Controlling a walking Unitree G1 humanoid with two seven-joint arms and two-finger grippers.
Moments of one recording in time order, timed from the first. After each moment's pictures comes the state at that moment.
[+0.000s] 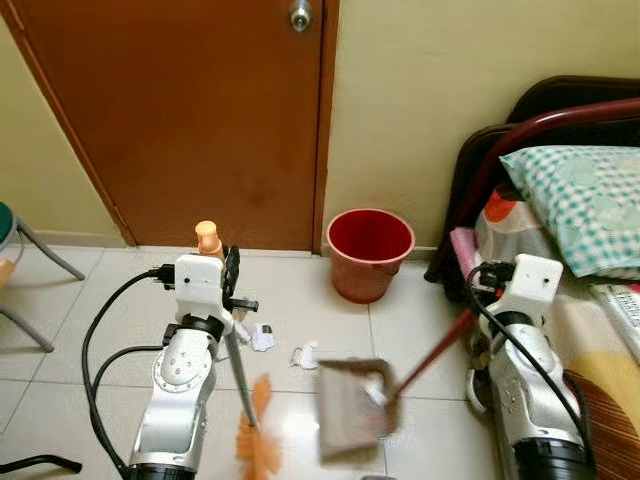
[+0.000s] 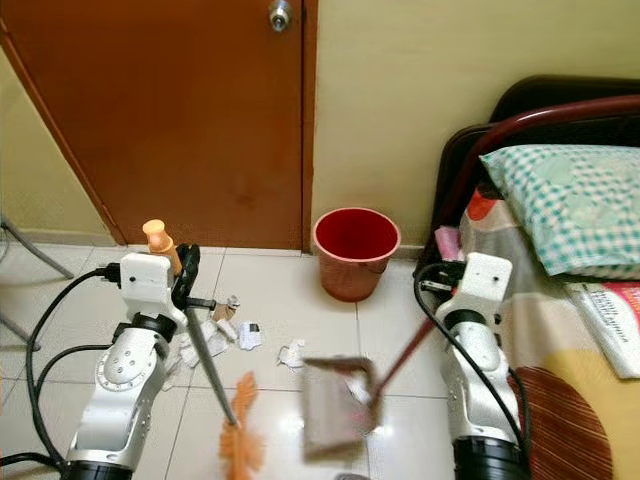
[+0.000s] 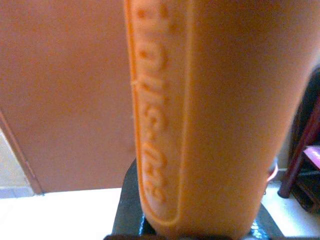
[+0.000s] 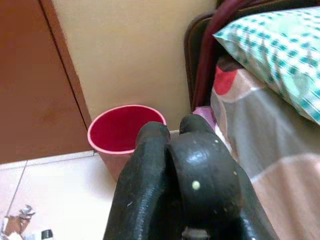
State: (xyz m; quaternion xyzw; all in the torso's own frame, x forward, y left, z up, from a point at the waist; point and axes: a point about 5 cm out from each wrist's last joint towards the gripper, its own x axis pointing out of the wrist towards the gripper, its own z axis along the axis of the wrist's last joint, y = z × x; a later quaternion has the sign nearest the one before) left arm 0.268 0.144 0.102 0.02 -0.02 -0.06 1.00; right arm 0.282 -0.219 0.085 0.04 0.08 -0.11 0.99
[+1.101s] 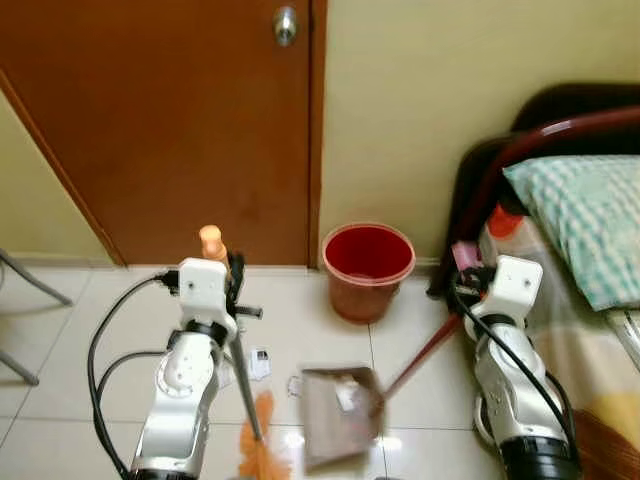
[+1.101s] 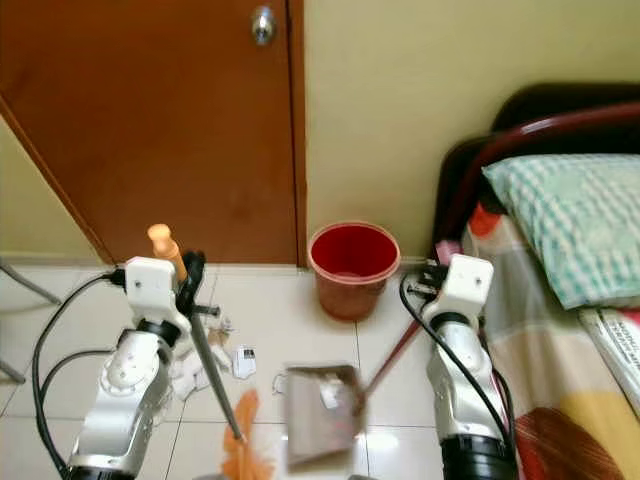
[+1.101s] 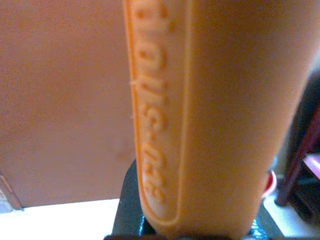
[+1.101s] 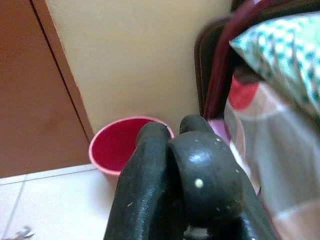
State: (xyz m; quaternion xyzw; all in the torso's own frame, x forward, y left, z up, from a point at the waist) left arm 0.264 0.145 0.098 0.01 -0.01 -0.07 1.00; right arm 0.288 -0.202 0.075 0.04 0.09 -0.10 0.99
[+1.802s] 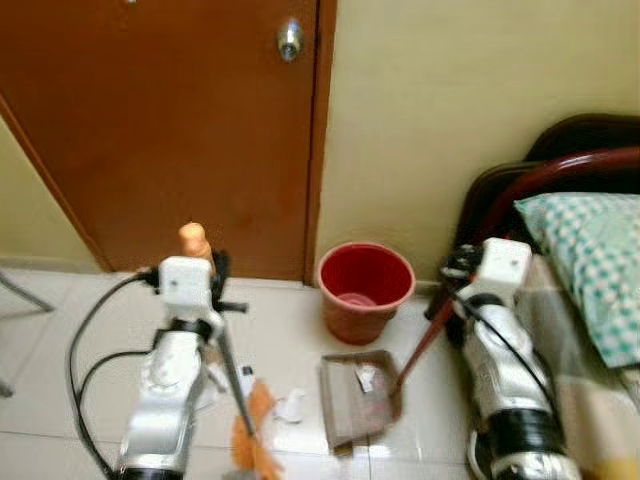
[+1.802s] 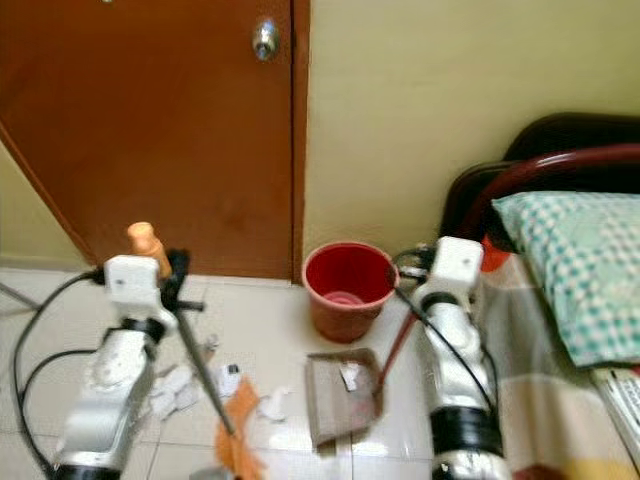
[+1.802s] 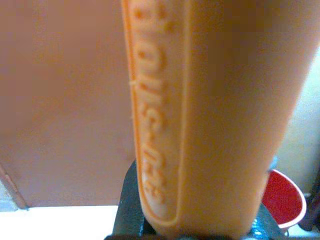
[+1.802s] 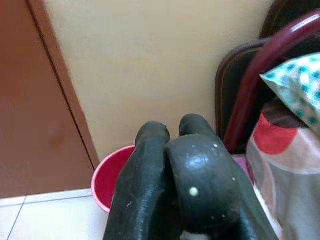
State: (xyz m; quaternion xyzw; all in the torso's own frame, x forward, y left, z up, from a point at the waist) left arm 0.265 0.155 0.097 0.01 0.00 -0.04 1.00; right arm 0.310 -0.185 0.086 0.04 0.06 -0.06 1.00
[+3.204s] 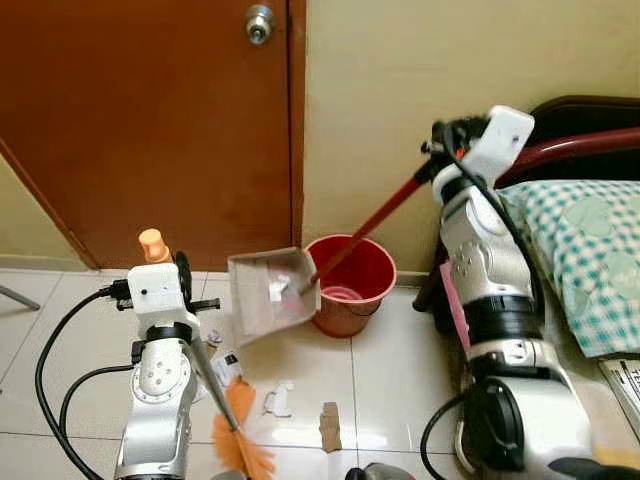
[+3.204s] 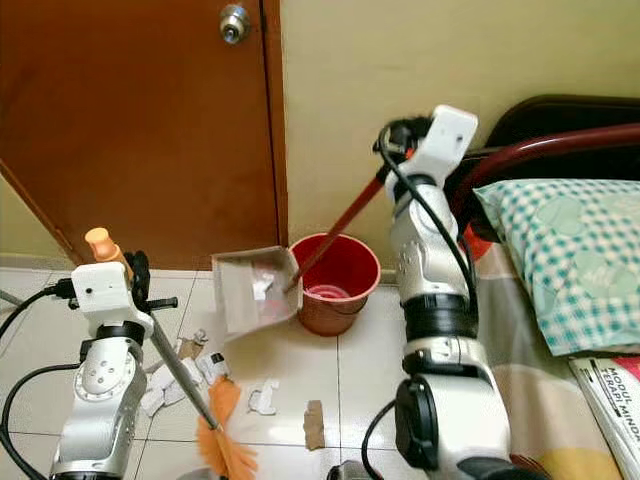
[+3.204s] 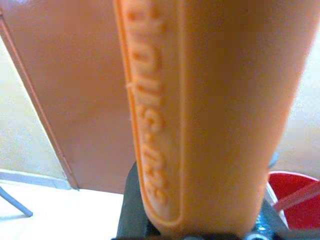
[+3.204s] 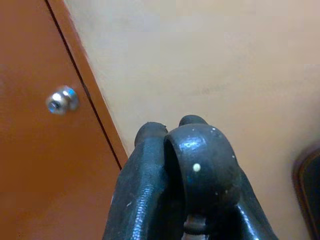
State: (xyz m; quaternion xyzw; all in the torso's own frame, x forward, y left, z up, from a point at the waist) left arm 0.259 0.179 0.098 0.02 -0.02 0.10 0.99; right arm 0.388 -0.146 0.225 0.17 -0.11 0.01 0.98
